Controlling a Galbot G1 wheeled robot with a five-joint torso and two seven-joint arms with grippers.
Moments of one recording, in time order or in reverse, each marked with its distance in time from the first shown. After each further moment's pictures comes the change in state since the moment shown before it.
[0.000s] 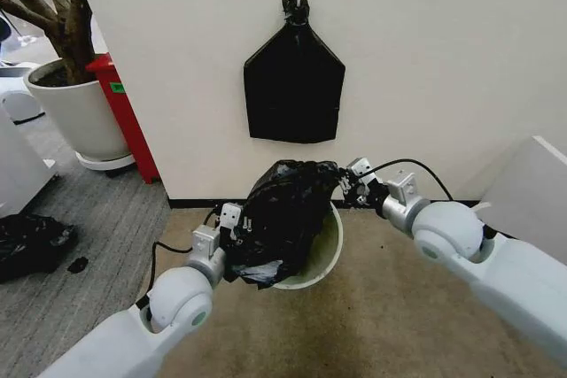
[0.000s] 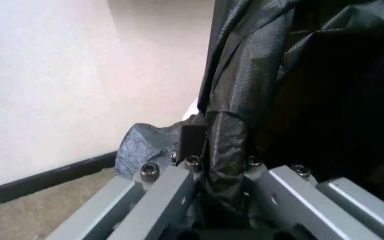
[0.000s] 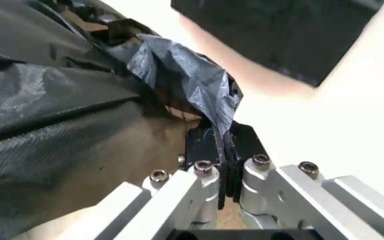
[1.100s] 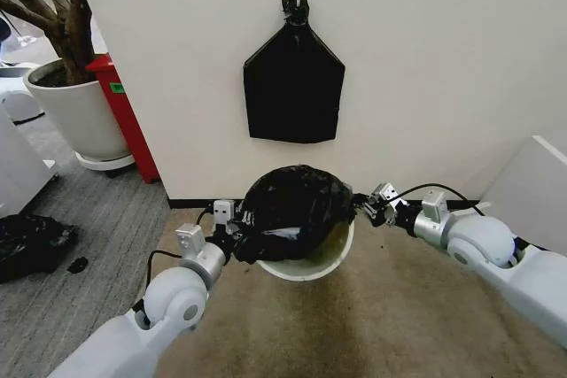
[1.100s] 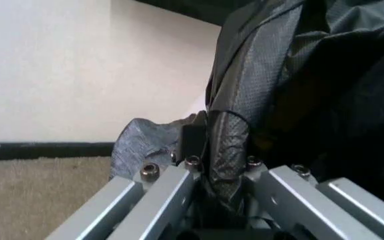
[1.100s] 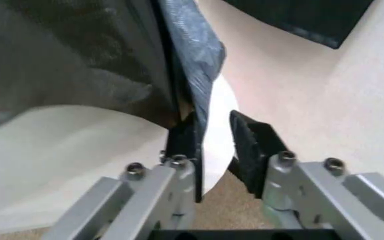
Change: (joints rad) left arm 0.006 -0.047 -0.074 0.023 -0.321 -0.134 0.013; right arm -0.178 -0.122 0.089 -0.126 -0.015 0.305 -0.261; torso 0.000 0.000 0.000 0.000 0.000
